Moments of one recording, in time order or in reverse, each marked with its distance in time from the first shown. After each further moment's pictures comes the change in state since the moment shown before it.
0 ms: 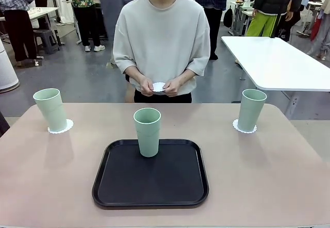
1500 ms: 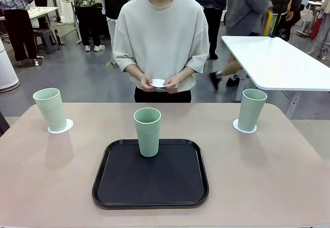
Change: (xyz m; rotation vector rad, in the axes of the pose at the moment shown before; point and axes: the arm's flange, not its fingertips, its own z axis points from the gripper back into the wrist) left arm -0.018 0.092 0.102 -0.089 -0.046 0.182; right arm 0.000 0.000 0.000 0.000 0.000 0.000
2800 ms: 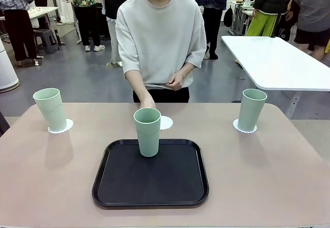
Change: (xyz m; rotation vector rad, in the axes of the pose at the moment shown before) left arm 0.000 0.000 -0.001 0.000 0.001 0.000; right arm 0.000 0.000 0.000 0.000 0.000 0.000
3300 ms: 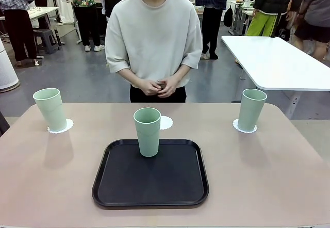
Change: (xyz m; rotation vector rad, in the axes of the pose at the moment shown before) left arm 0.000 0.000 0.000 0.000 0.000 0.000; right arm 0.000 0.000 0.000 0.000 0.000 0.000
